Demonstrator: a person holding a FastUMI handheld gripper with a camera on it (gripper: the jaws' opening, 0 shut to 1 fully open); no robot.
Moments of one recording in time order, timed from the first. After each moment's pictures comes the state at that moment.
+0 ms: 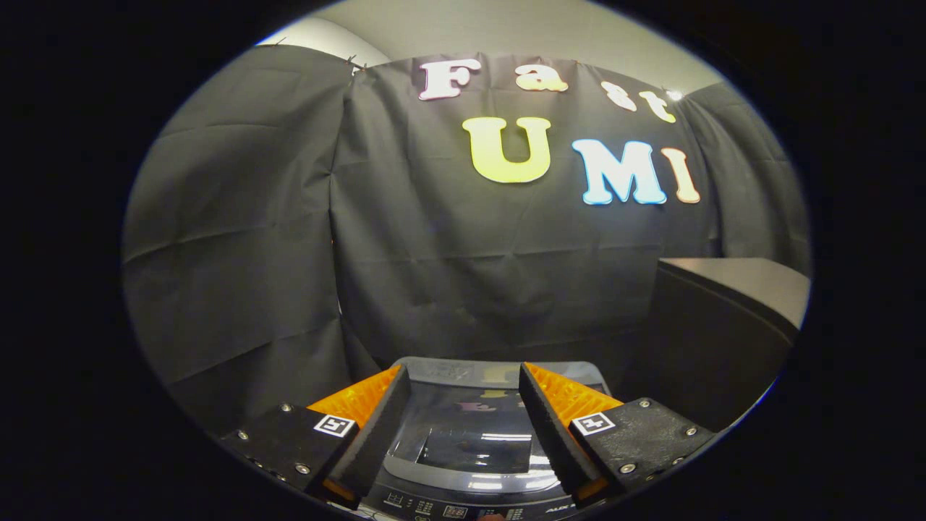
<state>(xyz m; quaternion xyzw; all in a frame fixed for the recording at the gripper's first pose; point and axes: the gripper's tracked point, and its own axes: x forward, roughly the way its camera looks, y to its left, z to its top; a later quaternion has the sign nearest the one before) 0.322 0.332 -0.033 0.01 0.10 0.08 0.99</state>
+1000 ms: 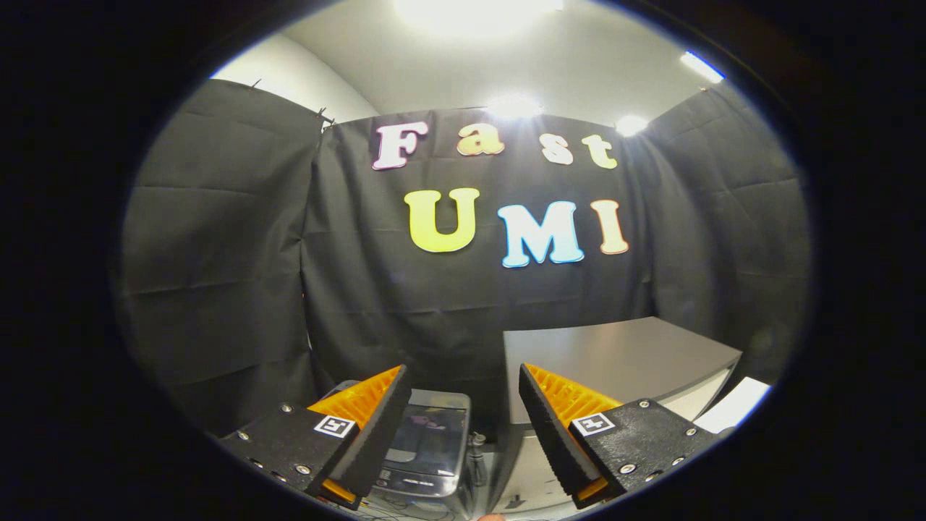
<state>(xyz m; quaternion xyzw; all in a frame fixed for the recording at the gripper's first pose) 0.173 0.095 0.092 0.01 0.02 0.03 1.00</state>
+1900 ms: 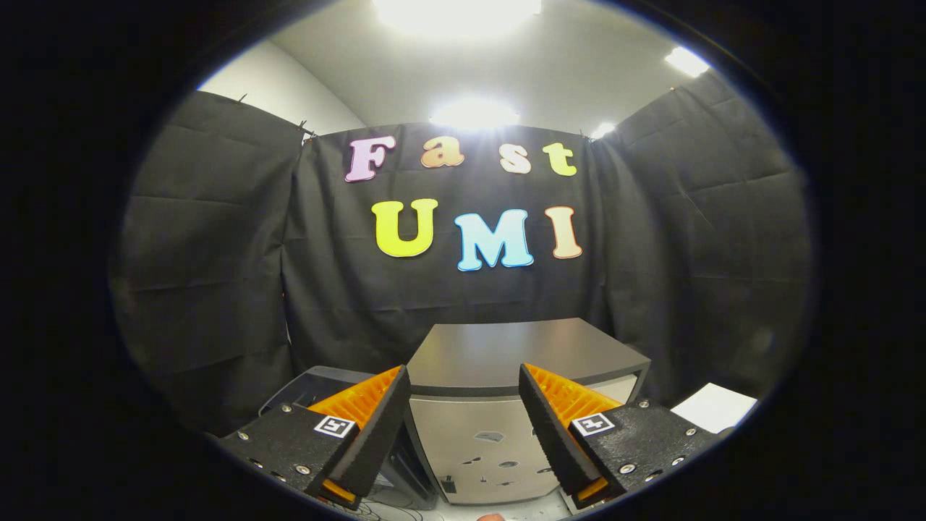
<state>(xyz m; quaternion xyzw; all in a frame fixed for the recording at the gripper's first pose) 0.079 -0.036 0.090 0.01 0.02 0.00 1.00</state>
